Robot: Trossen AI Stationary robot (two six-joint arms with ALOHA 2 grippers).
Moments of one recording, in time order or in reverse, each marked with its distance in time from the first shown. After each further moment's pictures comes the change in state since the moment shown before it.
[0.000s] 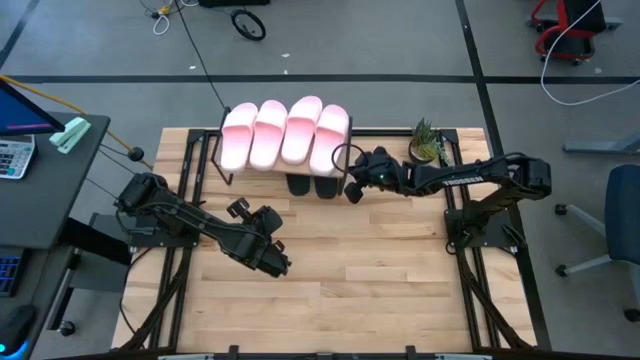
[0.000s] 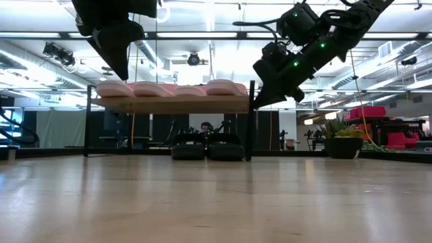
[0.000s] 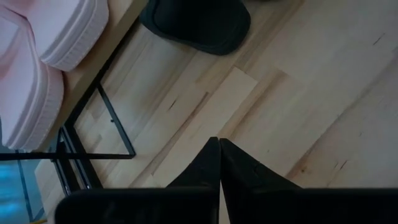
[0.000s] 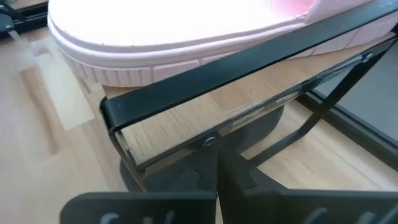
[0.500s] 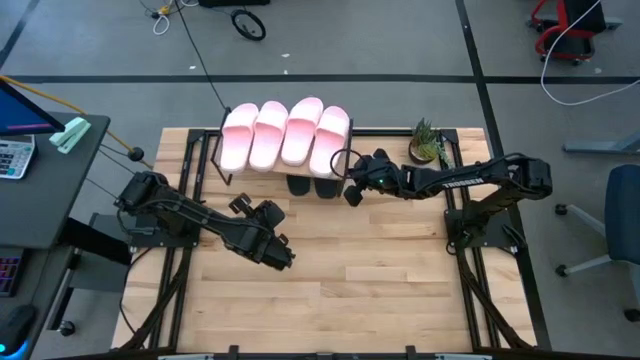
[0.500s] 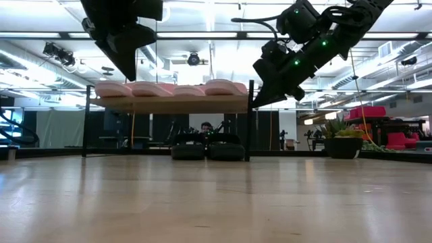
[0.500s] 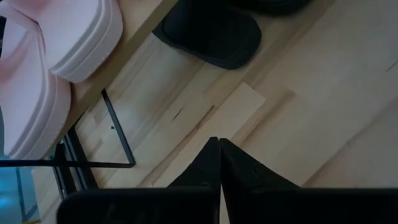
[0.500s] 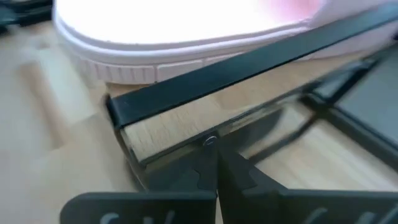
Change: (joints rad) left arm 0.043 0.000 0.000 0.029 -0.034 -0.002; right arm 0.036 0.000 0.000 -0.014 0.047 -0.001
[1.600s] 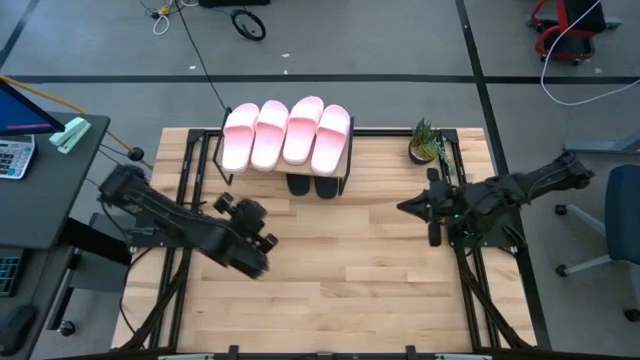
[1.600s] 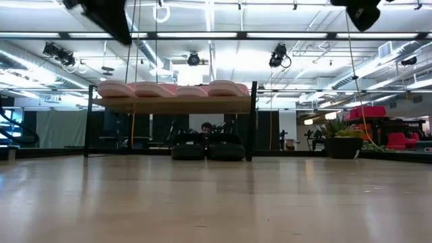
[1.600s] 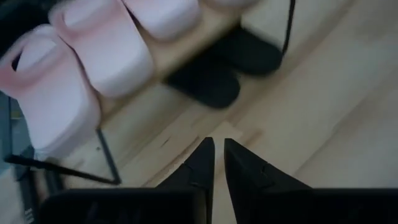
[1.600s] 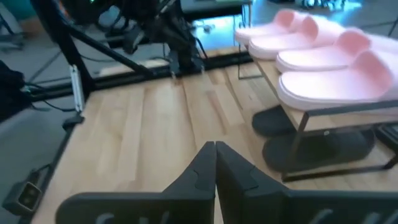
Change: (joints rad) left arm -0.119 -0.176 -0.001 -0.028 -0.115 -0.134; right arm 0.582 -0.807 0.001 -0.607 0.076 0.077
